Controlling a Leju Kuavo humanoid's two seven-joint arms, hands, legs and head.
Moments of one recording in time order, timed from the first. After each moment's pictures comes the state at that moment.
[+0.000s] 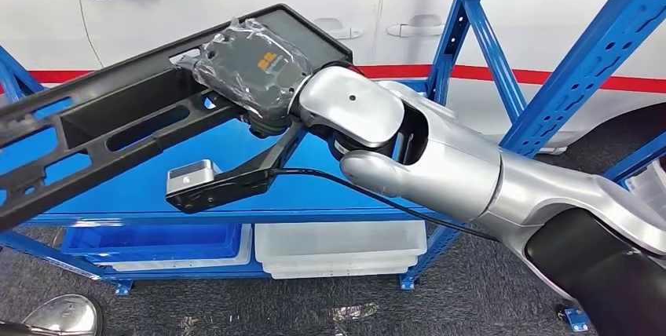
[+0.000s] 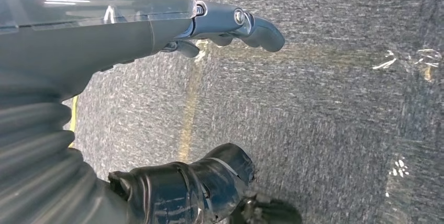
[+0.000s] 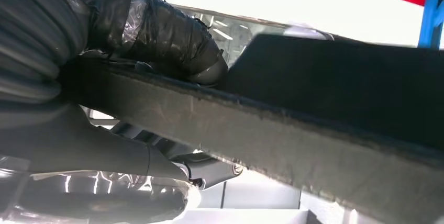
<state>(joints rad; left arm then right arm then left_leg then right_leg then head) -0.15 0.05 1.44 -0.15 -1.21 0.15 -0.11 -1.29 0.00 1.18 -1.32 0.63 0.17 0.05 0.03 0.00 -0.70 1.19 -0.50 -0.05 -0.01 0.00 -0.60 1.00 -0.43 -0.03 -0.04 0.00</state>
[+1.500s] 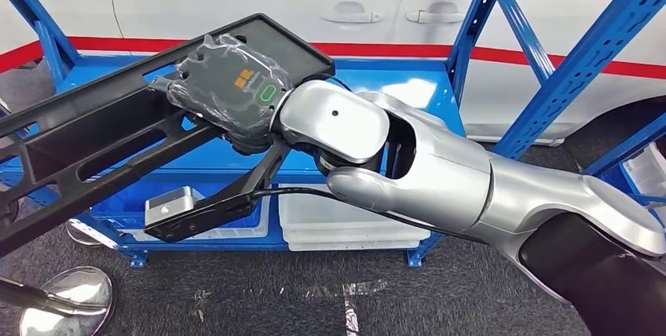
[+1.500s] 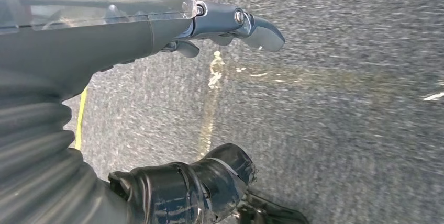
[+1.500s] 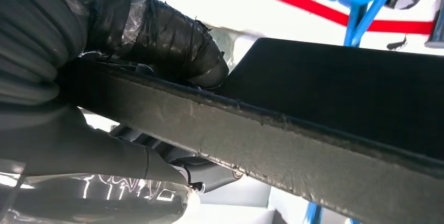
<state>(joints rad) -0.16 0.05 1.44 -0.15 -1.24 0.16 -0.10 -1.30 0.03 1.22 -1.34 0.62 0.18 0.04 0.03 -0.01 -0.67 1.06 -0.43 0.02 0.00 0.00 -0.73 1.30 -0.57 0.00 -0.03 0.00</state>
